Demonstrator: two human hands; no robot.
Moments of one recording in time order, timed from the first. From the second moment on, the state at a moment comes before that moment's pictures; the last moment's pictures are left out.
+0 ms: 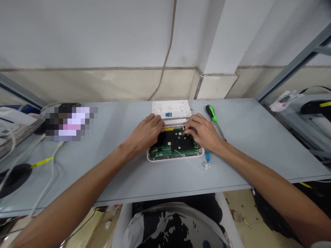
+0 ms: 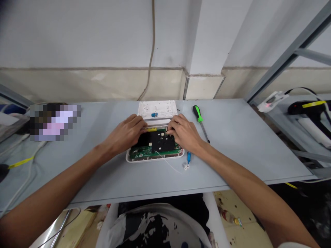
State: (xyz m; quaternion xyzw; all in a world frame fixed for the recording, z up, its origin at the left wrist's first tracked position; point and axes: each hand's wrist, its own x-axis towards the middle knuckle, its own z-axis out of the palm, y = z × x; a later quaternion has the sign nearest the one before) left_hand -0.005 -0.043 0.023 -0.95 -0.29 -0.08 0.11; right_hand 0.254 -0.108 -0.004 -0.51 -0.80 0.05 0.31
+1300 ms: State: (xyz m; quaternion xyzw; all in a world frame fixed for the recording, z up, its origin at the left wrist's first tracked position) left_hand 0.003 -0.044 0.019 -0.92 -0.35 -0.15 0.01; right_hand 0.274 -0.112 0.019 -0.48 -0.84 0.17 0.18
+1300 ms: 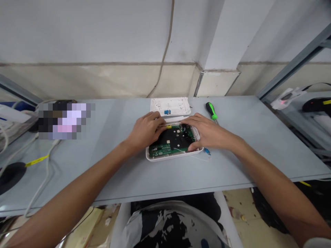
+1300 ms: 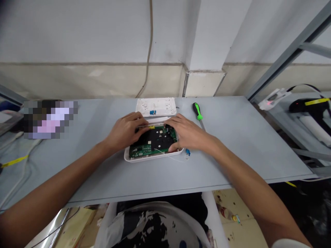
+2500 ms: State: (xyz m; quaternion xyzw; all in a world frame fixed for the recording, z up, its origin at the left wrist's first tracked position) left_hand 0.006 -0.050 0.019 -0.92 -0.37 -0.11 0.06; right_hand 0.252 0.022 0.031 -0.49 -0.86 0.14 0.08
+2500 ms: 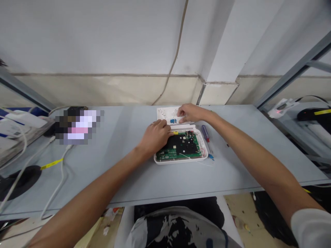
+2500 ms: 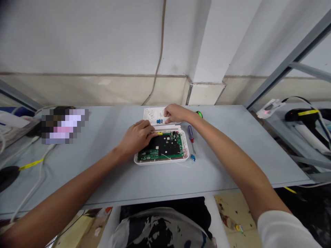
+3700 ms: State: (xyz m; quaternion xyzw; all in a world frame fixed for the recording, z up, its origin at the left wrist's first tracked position) left_hand 0.017 0.075 0.047 -0.91 -0.34 -0.19 -0.14; right_hand 0.255 -0.226 0.005 -0.70 -0.64 0.20 0.26
